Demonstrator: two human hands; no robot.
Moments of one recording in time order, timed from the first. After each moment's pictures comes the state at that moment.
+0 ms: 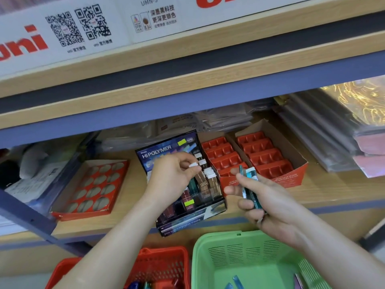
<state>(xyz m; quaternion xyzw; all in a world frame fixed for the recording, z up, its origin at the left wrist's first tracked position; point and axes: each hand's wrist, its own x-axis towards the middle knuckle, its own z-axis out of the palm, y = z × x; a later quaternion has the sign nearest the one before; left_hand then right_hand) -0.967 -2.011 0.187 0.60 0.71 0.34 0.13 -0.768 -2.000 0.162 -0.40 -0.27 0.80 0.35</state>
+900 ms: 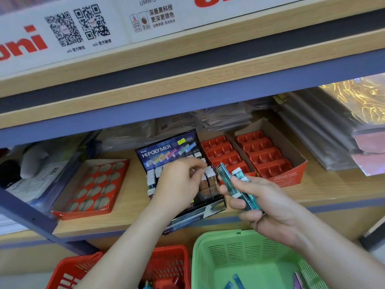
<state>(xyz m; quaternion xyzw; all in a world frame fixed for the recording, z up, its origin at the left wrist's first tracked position) -0.949 -2.021 0.185 0.66 0.69 0.30 0.08 -0.767 -2.007 0.166 -0.32 -0.30 0.84 0.32</state>
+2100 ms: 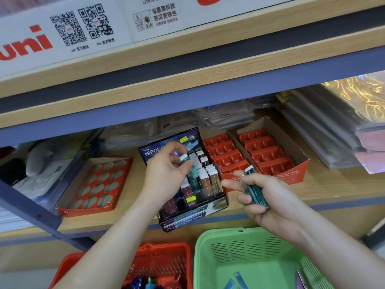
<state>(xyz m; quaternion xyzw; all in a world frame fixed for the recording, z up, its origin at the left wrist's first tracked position) -0.975 -2.019 0.188 0.55 0.71 0.42 0.15 -0.767 -2.005 0.168 -0.38 -0.24 0.81 0.37</state>
